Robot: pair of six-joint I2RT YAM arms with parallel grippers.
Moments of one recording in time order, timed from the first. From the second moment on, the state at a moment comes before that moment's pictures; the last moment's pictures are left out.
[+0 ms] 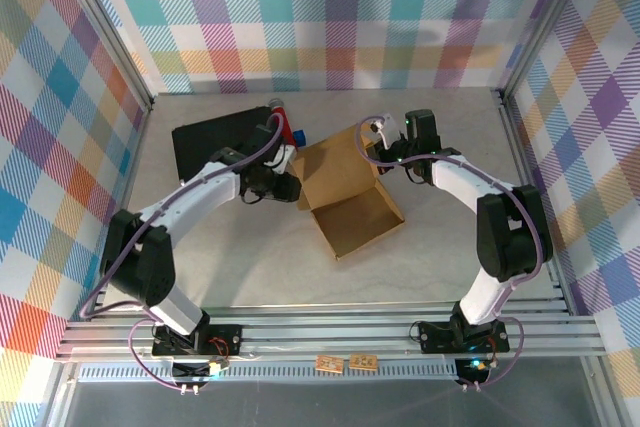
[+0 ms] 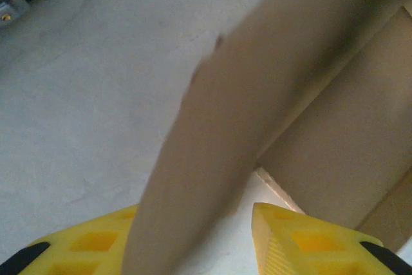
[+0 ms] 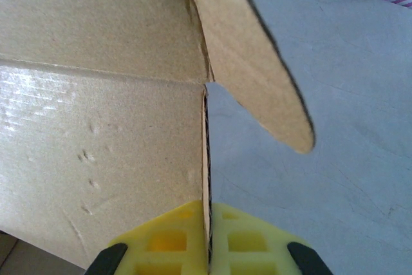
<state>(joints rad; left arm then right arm) -0.49 1.62 1.26 -0.73 0.13 -0.24 0.29 1.72 1.14 -0.08 -0.47 -0.24</state>
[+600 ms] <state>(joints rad) -0.58 1.78 1.45 -0.77 -0.03 -0.35 0.29 1.69 1.06 -0.02 -0.38 -0.16</state>
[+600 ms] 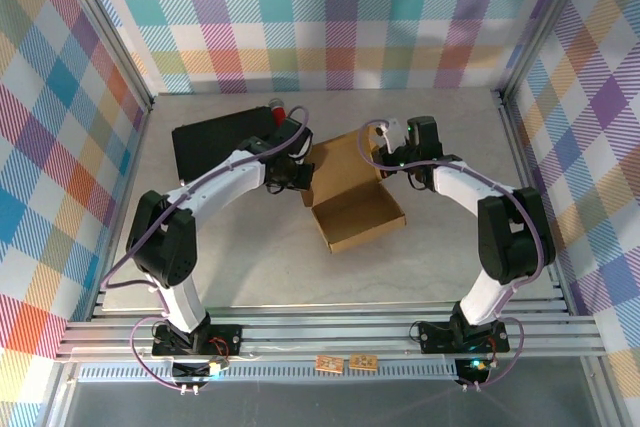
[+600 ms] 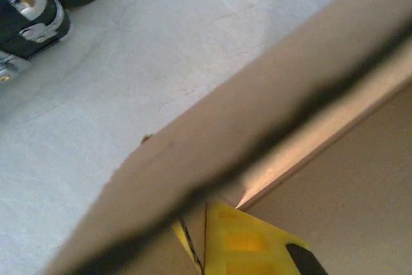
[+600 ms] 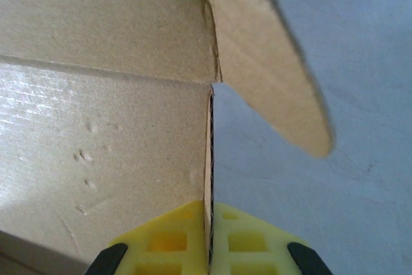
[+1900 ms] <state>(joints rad) -0.75 1.75 1.18 -0.22 -0.78 -0.44 0.46 1.36 1.21 -0.42 0.01 0.57</state>
